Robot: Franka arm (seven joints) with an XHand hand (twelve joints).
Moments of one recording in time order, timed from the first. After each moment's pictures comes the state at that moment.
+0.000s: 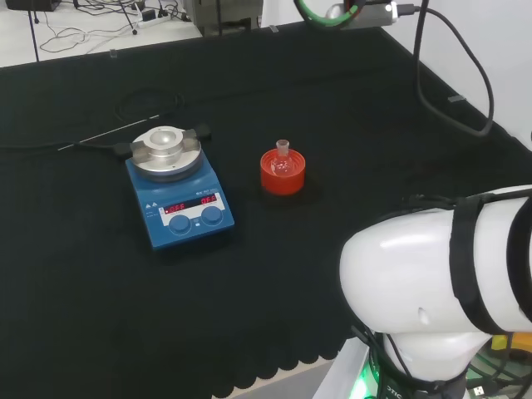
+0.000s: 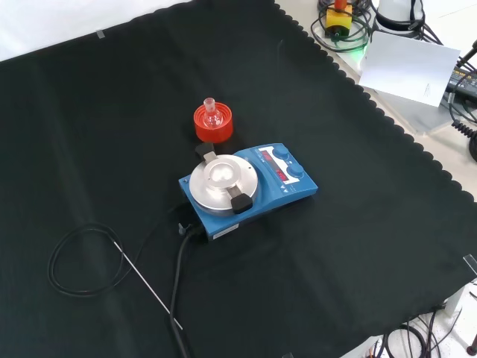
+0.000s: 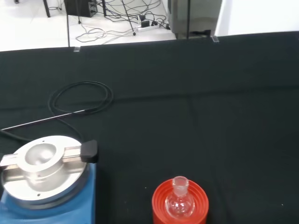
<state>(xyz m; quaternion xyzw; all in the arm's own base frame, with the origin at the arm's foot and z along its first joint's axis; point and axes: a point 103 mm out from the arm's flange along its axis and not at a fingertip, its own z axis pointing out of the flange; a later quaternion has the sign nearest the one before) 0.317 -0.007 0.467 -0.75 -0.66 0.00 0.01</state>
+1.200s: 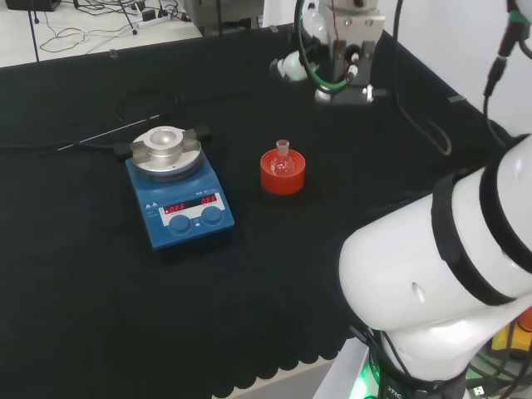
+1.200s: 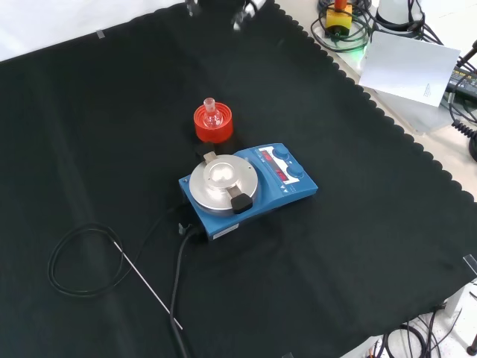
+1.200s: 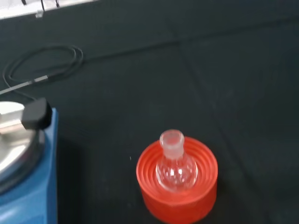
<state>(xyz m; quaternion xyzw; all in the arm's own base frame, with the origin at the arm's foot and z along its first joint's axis) 0.384 -0.040 0.304 -0.78 -0.63 -0.01 0.07</state>
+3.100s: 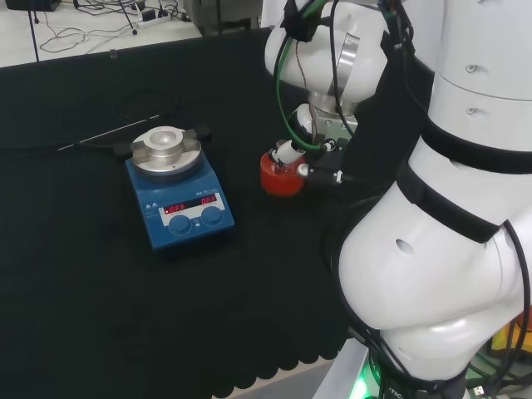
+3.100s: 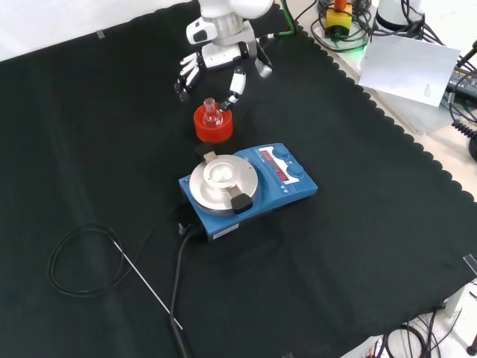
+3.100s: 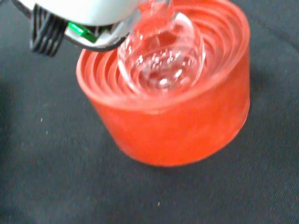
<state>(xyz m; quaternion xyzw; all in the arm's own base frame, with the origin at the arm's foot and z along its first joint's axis) 0.436 -0.051 0.111 -0.80 -0.58 -0.05 0.13</state>
